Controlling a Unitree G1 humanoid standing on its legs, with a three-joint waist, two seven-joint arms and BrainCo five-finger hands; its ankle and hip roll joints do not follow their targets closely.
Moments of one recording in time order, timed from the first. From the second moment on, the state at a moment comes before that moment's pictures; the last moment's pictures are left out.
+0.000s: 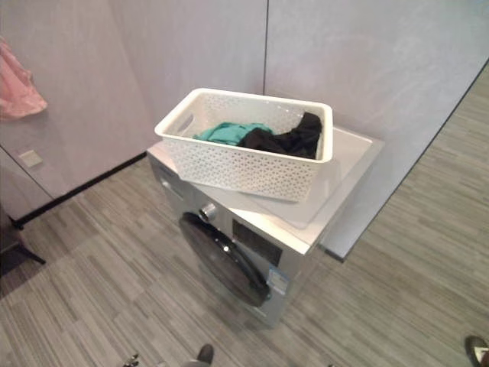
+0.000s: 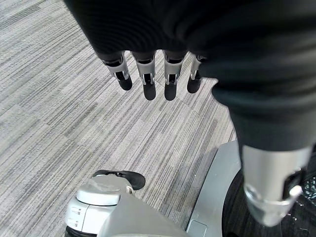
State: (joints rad) left arm 0.15 0.25 -0.13 1.14 -0.16 -0.20 0.19; right arm 0.09 -0.24 0.30 1.18 0.15 -0.11 -0.11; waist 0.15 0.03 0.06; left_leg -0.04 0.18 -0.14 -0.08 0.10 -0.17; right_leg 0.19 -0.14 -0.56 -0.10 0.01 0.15
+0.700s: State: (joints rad) left arm 0.17 0.21 -0.15 1.20 -0.19 -0.17 0.15; right arm 0.04 -0.29 0.28 1.16 0.16 -0.11 -0.11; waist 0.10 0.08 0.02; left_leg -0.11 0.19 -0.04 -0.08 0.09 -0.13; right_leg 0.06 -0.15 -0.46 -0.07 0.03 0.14
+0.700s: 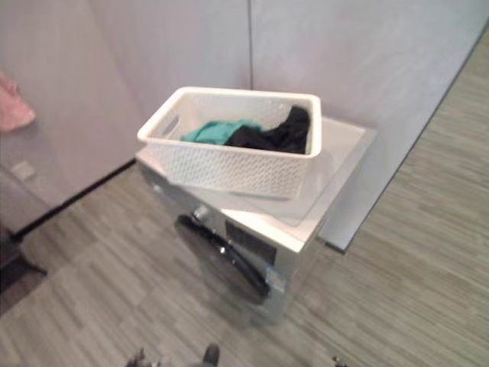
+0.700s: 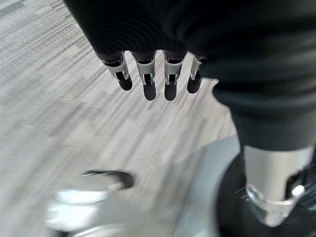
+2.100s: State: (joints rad) left arm -0.01 0.26 -0.24 1.12 -0.23 -0.19 0.18; right arm -0.06 -0.29 0.17 1.02 0.20 -0.10 -0.22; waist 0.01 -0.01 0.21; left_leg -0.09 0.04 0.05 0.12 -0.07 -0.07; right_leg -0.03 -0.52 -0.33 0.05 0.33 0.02
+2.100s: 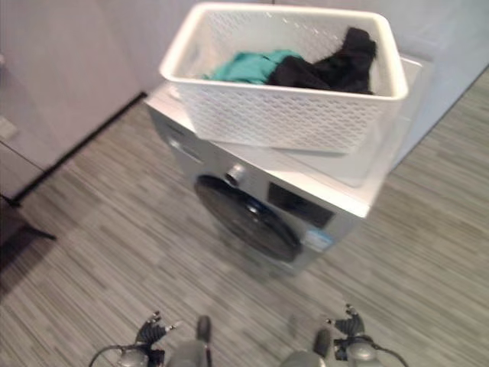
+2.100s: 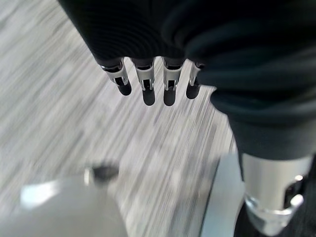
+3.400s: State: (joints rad) left arm 0.14 0.27 -0.09 1.04 -0.23 -0.17 0.15; right arm -0.23 -0.48 0.31 0.66 -0.20 0.06 -0.31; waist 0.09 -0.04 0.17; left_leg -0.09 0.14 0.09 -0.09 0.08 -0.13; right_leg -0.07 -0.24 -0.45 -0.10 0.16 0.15
